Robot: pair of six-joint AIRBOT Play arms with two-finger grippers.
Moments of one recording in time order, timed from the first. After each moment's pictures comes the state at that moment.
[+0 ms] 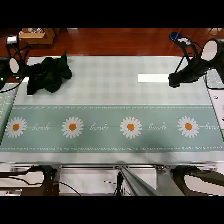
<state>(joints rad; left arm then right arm) 0.12 -1.52 1.30 1.78 -0.72 -1.77 0.10 -1.38 1.43 -1.63 1.33 1.43</state>
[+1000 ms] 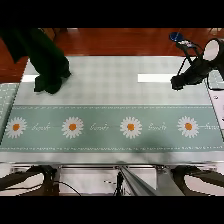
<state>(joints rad) -0.03 -1.31 1.81 1.78 -0.71 -1.77 0.10 -1.37 1.43 -1.68 1.41 1.42</state>
